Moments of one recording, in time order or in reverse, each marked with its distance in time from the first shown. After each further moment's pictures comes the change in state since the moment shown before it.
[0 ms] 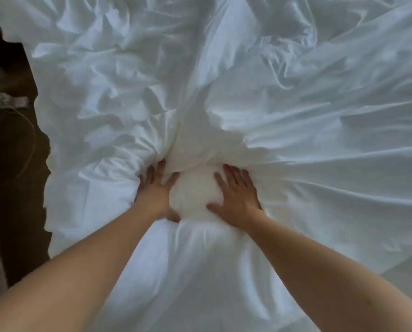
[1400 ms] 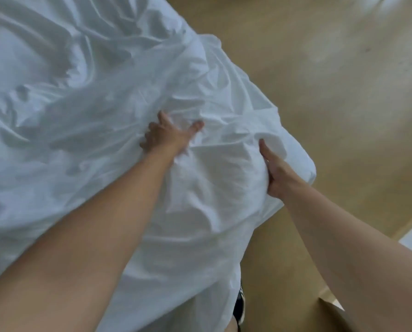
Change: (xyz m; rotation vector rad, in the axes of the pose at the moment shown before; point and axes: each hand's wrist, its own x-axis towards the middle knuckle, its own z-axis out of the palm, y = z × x) left_hand 0.120 0.698 -0.247 -0.695 0.445 -0.250; right_hand -0.110 0.707 -0.147 1.886 0.045 0.651
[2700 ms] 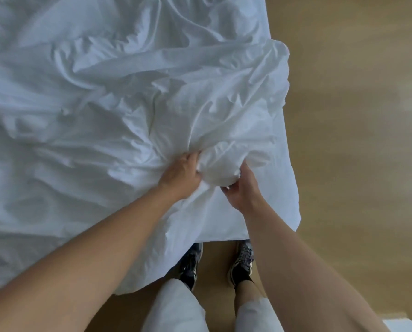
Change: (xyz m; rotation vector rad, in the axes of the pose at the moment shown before) left_hand -0.087 0.034 0.013 0.000 -0.155 0.025; right_hand 0.017 -0.064 0.045 -0.032 -0.148 0.245
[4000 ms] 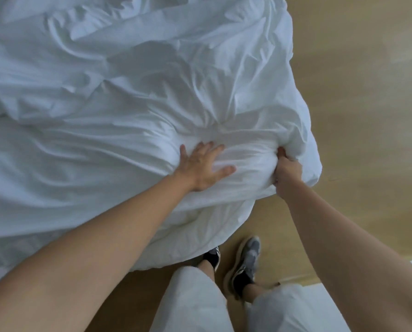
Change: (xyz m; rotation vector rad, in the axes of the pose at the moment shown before) left_hand -0.052 -0.074 0.054 0.198 -0.237 0.266; right_hand -0.031 0.072 -0.071 -0.380 0.557 -0.242
